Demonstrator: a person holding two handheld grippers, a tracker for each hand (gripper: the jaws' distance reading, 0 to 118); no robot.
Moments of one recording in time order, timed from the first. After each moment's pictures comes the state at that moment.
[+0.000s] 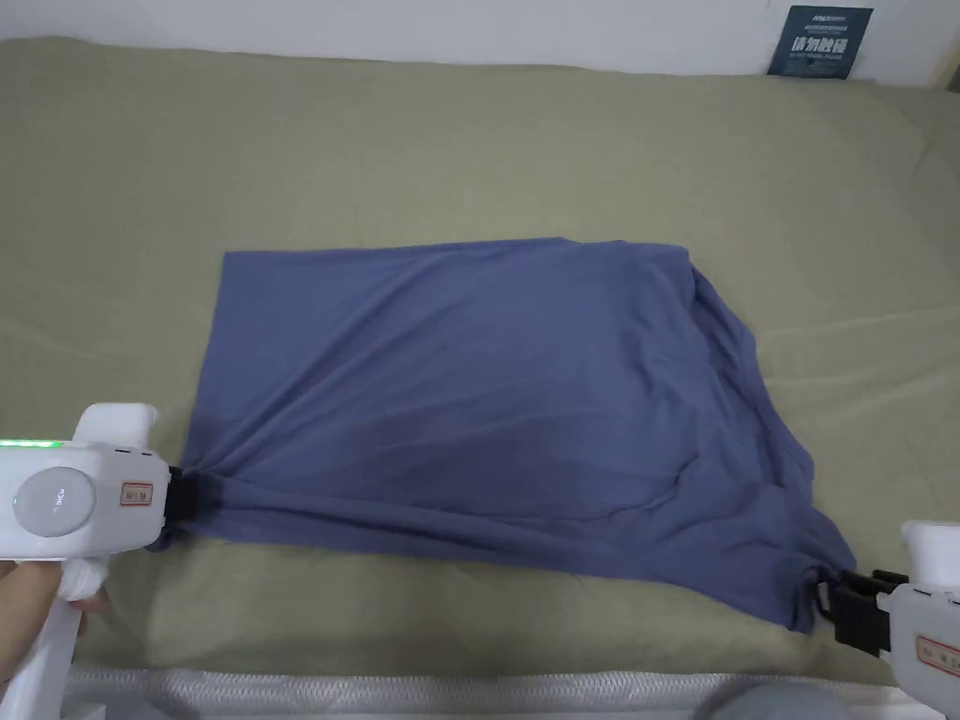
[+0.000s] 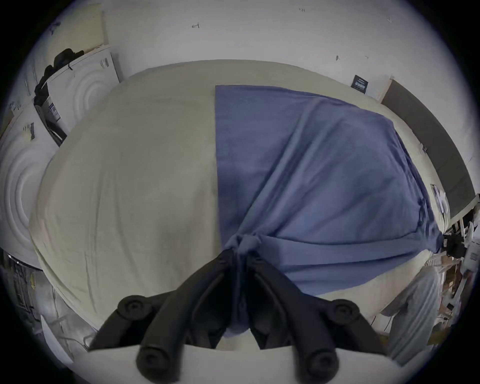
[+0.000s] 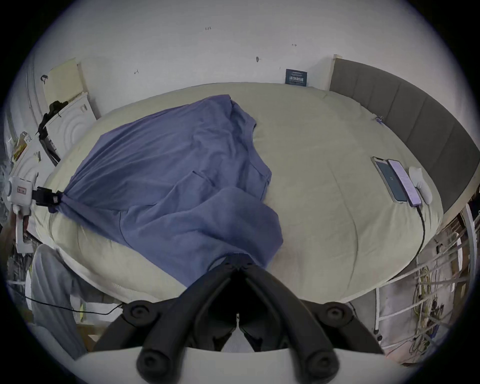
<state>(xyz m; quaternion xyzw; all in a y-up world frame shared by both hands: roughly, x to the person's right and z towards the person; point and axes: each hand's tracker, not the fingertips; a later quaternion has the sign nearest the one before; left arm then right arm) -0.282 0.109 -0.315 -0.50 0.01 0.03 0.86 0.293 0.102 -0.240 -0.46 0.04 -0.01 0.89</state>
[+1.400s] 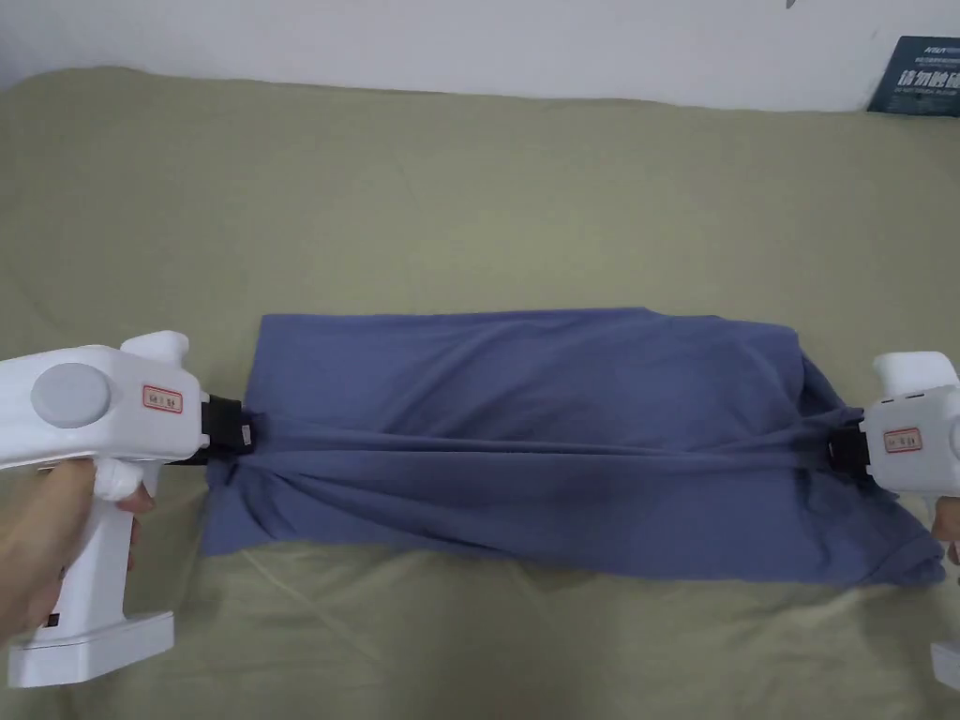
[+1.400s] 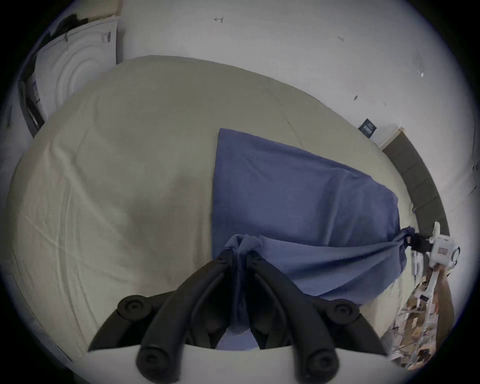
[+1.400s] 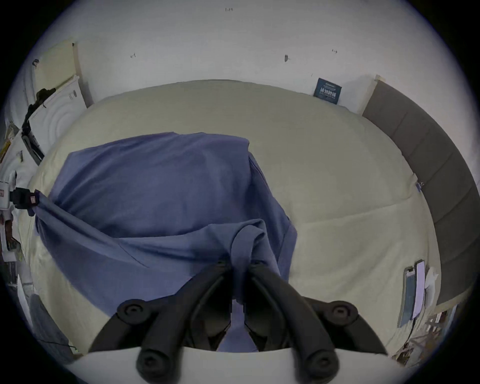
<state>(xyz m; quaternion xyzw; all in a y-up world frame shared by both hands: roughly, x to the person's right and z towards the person) -0.320 0.120 -0.484 -0.49 0.00 0.14 0.86 0.248 0.120 -0.531 -0.47 0.04 0.06 0.88</state>
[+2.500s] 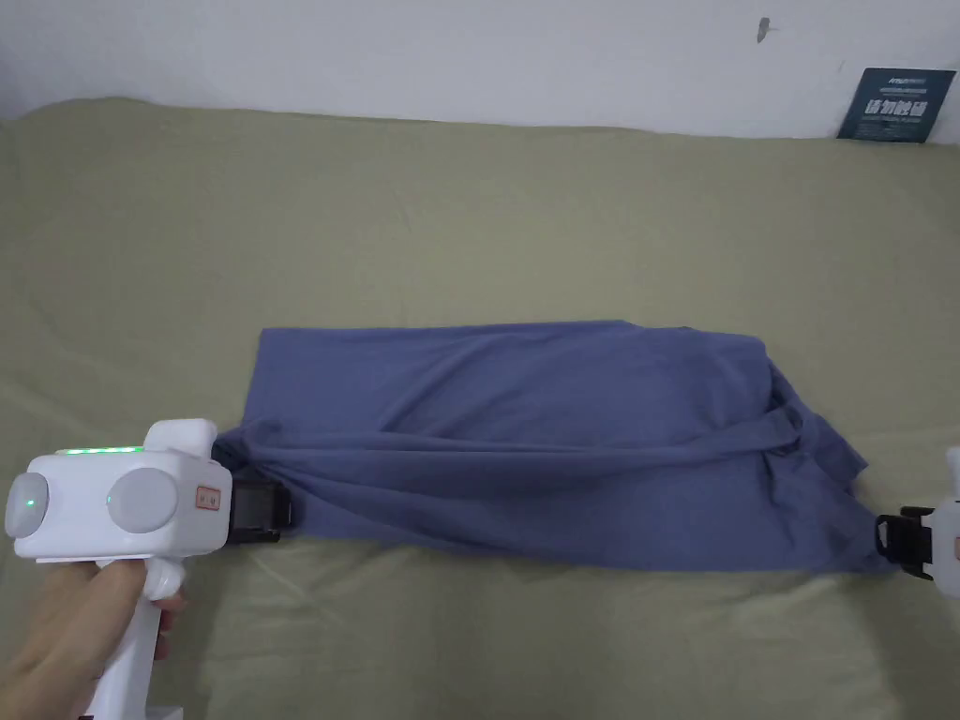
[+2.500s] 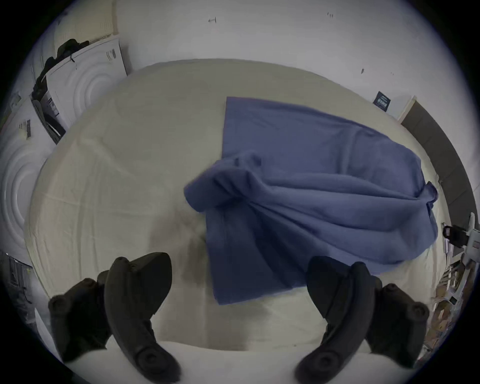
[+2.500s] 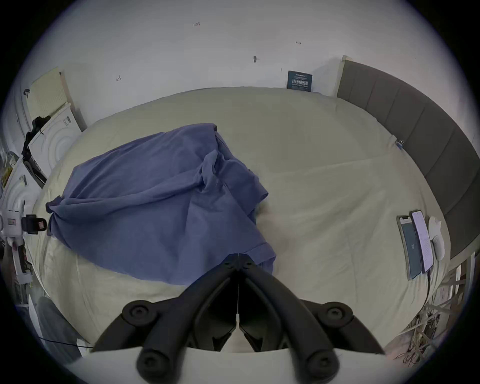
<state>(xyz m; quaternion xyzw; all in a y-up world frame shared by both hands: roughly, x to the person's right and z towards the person) -0.280 0.104 -0.415 -0.51 0.05 0.06 0.86 0.294 0.124 -0.427 -0.45 0.01 -0.01 0.90</state>
